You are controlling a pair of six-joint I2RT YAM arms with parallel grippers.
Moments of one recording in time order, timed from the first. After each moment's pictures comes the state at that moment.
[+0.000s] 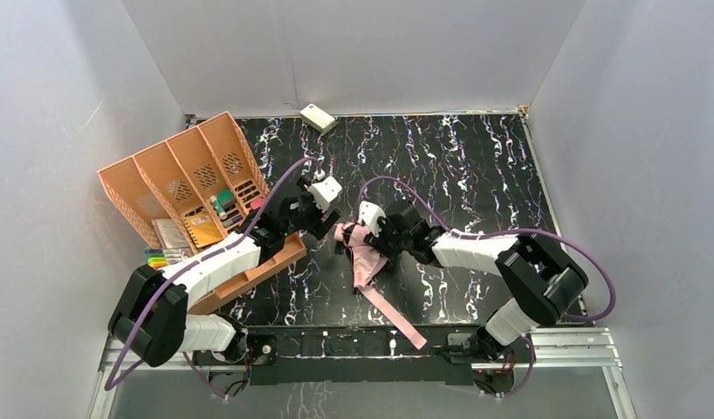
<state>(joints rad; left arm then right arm) -0.59 1.29 0.70 0.11 0.07 0.36 0.78 1.55 0.71 0.06 -0.07 -0.38</state>
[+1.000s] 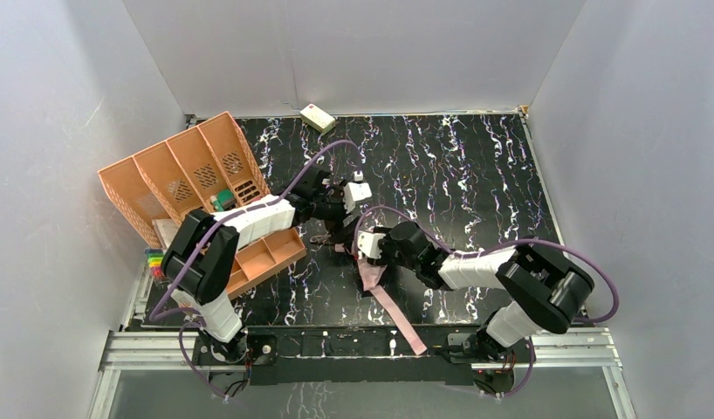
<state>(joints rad) -0.57 1.70 1.03 -0.16 0.55 0.55 0.88 1.50 0.49 0.42 0.04 -0.75</state>
